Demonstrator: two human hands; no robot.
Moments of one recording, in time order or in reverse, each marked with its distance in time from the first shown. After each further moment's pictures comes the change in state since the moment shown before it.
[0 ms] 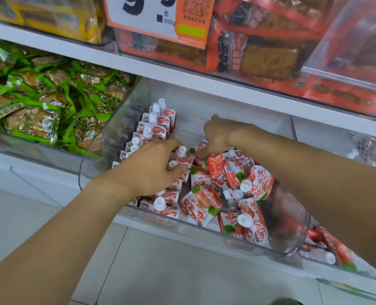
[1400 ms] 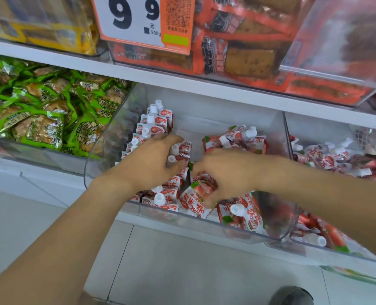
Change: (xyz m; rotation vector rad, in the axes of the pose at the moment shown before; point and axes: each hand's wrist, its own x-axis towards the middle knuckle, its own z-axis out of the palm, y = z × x) left_hand 0.002 0.003 -0.002 0.030 0.002 0.042; right_hand -0.101 -0.013 0.030 0.028 0.077 -0.489
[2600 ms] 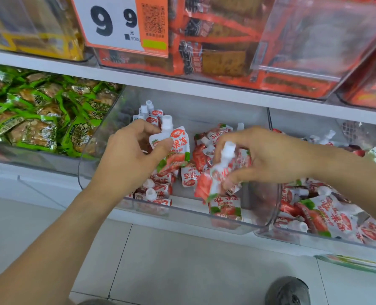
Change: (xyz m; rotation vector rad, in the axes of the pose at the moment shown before) left_hand -0.027 0.039 -0.025 -0.309 0.353 -0.233; right_hand -0.079 0.024 -0.019 0.467 0.280 -0.039
